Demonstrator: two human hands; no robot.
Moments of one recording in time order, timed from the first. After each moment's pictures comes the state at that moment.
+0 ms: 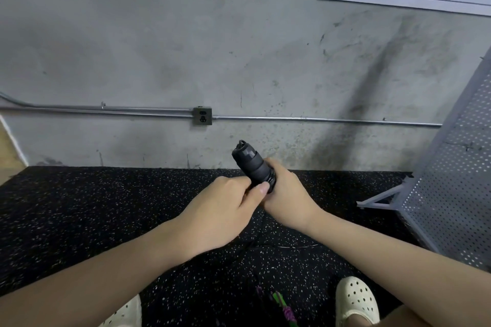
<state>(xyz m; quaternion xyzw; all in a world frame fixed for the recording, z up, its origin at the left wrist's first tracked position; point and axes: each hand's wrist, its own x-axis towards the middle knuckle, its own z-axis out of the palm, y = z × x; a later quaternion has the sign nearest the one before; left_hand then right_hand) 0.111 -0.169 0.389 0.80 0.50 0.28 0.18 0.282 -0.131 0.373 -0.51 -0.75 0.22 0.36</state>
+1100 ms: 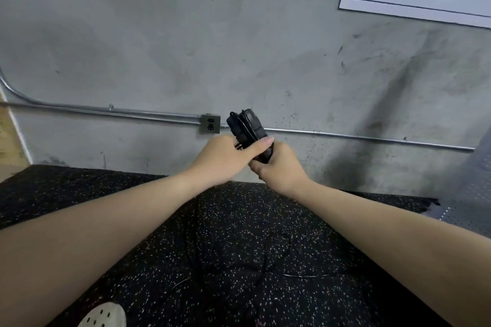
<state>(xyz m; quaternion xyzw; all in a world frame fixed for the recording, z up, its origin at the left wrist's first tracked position) 0.115 -0.048 0.400 0.70 0.57 0.39 0.19 0.268 -0.014 0.370 -0.49 -0.73 0.25 0.41</state>
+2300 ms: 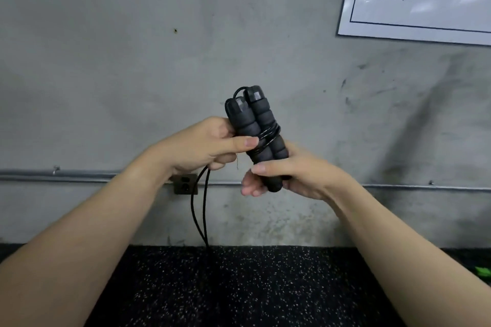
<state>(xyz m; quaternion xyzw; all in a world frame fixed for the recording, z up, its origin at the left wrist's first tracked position) 0.116 0.201 0.514 0.78 0.29 0.34 0.44 0.329 0.195 0.491 -0.28 -0.70 0.57 0.31</state>
